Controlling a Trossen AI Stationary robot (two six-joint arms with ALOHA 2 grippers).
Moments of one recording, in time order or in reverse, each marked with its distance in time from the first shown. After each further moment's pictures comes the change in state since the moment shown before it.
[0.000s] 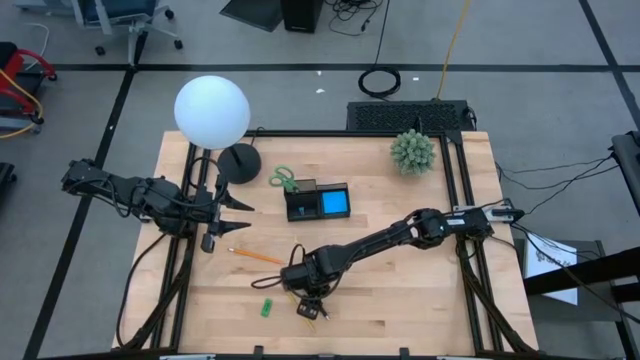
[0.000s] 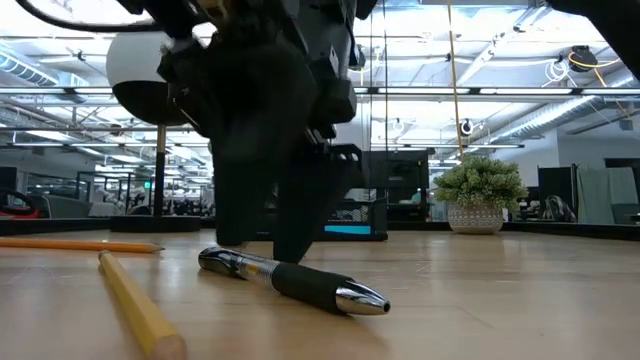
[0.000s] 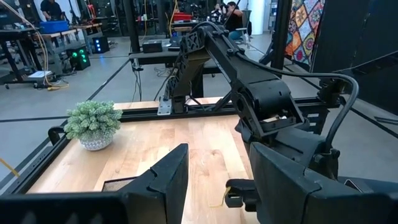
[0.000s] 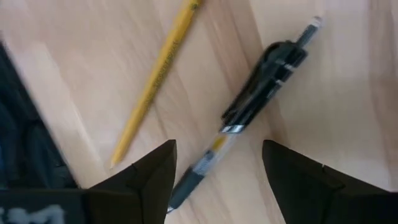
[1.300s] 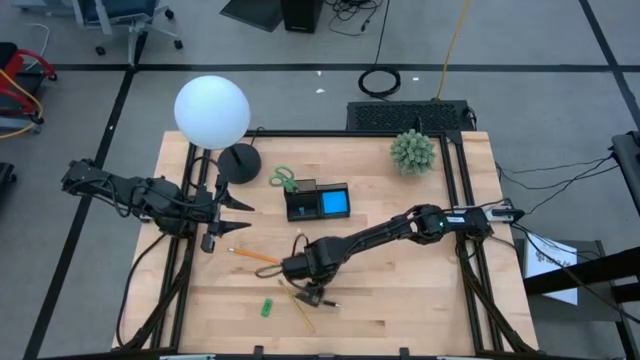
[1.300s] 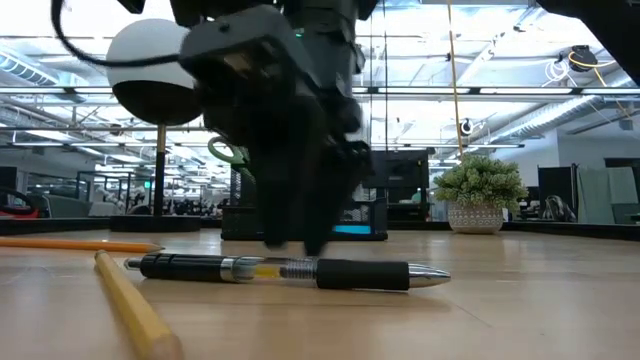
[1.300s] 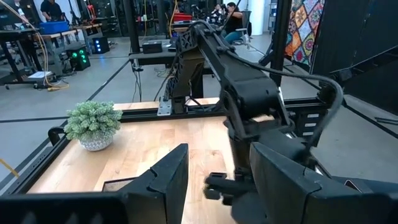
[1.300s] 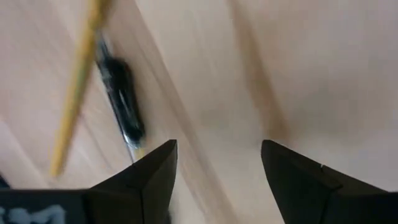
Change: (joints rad) left arm 0.000 0.000 0.000 0.001 0.000 0.001; right arm -0.042 -0.030 -0.002 -0.131 0.094 -0.010
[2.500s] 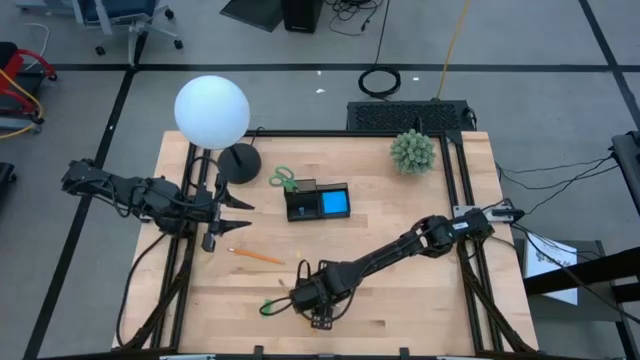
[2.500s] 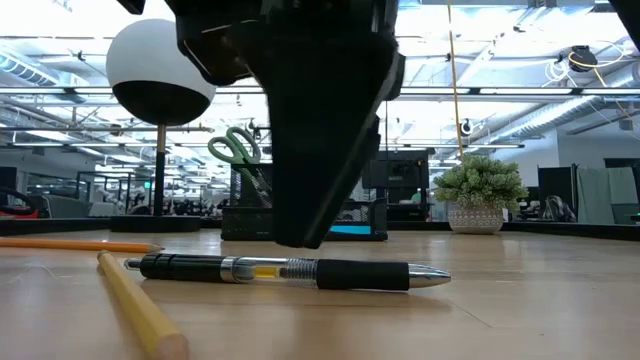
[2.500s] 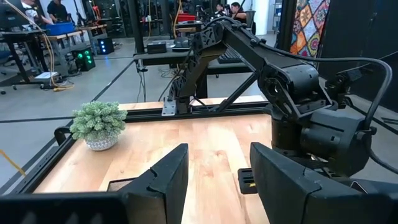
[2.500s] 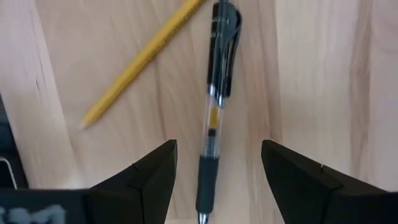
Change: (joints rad) left arm 0.000 0.000 0.000 0.001 -0.018 0.005; right arm 0.144 -0.012 0.003 0.054 0.152 -0.152
